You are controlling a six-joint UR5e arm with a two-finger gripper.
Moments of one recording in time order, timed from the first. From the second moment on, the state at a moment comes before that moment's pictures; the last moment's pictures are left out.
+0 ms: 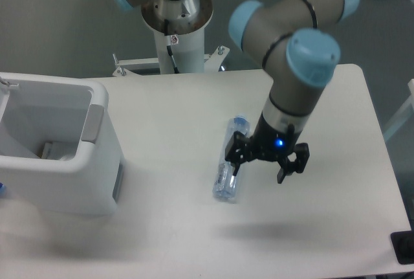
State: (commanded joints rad) arm 2.57 -2.05 -1.40 -1.21 1.37 0.66
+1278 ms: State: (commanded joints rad) arm 2.42 -2.20 -1.42 -1.30 1.61 0.65
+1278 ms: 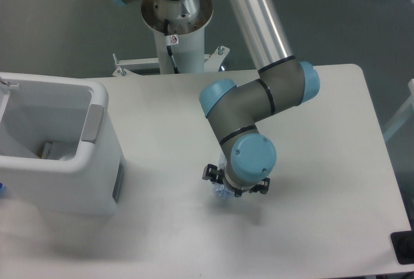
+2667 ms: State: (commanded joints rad) arm 2.39 -2.18 -1.42 -1.29 1.66 0.67
